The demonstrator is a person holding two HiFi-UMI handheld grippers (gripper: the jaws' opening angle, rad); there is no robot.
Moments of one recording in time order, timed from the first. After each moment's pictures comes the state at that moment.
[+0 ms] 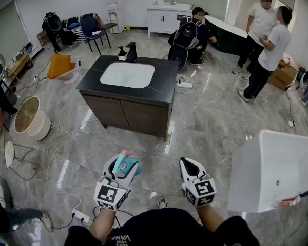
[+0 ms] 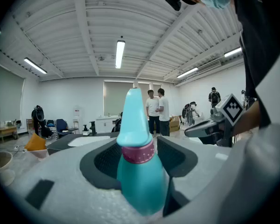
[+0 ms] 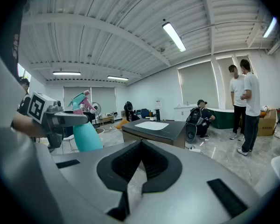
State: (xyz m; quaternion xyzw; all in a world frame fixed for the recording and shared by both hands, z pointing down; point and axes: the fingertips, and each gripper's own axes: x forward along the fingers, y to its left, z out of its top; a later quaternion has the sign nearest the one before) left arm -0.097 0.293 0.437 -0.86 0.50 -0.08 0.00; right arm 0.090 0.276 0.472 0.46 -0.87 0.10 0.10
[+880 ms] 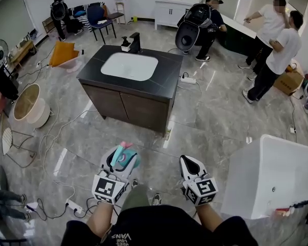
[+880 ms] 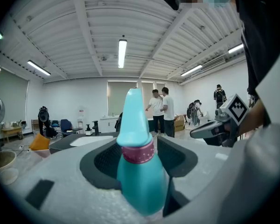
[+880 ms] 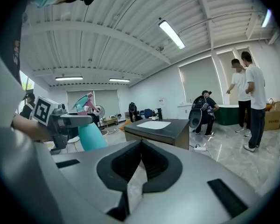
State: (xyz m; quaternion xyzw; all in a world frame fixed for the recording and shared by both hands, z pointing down) left arm -0.082 0.263 0.444 -0.85 0.53 -0.08 0.00; right arm 0.110 0.251 0.486 0.44 -0.89 0.12 0.08
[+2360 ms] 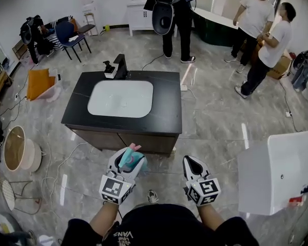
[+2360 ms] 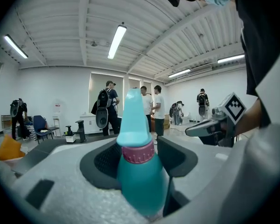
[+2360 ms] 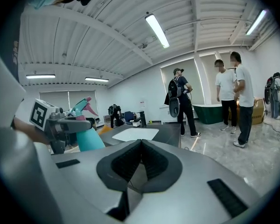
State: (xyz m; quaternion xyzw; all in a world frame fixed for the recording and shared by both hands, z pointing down) left arm -0.167 -0.018 0.455 -0.91 0.40 -0.09 -0.01; right arm 0.011 0.011 0.487 0.55 -0.82 0.14 0.06
